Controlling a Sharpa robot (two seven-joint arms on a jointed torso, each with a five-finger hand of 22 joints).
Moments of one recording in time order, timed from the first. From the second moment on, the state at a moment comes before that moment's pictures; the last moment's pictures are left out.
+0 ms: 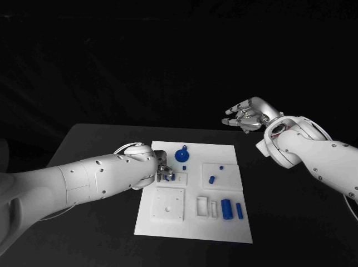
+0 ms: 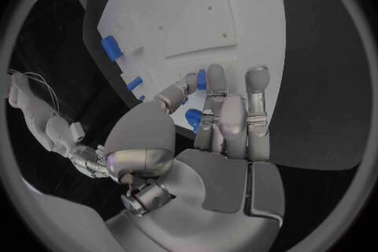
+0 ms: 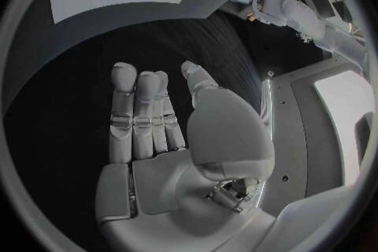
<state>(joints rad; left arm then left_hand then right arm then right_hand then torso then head) 1.28 -0.47 -0.21 1.14 -1.21 0.01 -0.53 0.90 0.00 0.66 -0.23 0.30 1.13 0.08 0.27 0.83 1.30 -0.02 0.70 0.40 1.40 -0.08 1.28 1.03 0.02 1.28 -0.14 0.59 1.31 1.11 -0.73 0.31 1.32 -1.29 -0.38 -0.11 1.28 -0.13 0.08 0.03 0.41 1.04 0.11 0.06 0.06 1.16 0.00 0.76 0.72 1.38 -0.06 0.75 0.96 0.10 1.43 -0.08 0.47 1.30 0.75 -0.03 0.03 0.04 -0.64</state>
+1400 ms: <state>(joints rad) 1.26 -0.53 -0.21 1.18 -1.24 -0.14 -0.51 0.90 0.00 0.67 -0.23 0.30 1.13 0.08 0.28 0.81 1.31 -0.01 0.69 0.40 1.40 -0.08 1.29 1.05 0.02 1.30 -0.14 0.59 1.31 1.11 -0.73 0.31 1.31 -1.29 -0.38 -0.11 1.28 -0.12 0.08 0.03 0.41 1.04 0.11 0.06 0.06 1.16 0.00 0.76 0.72 1.38 -0.06 0.75 0.96 0.10 1.43 -0.08 0.47 1.30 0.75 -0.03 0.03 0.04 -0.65</state>
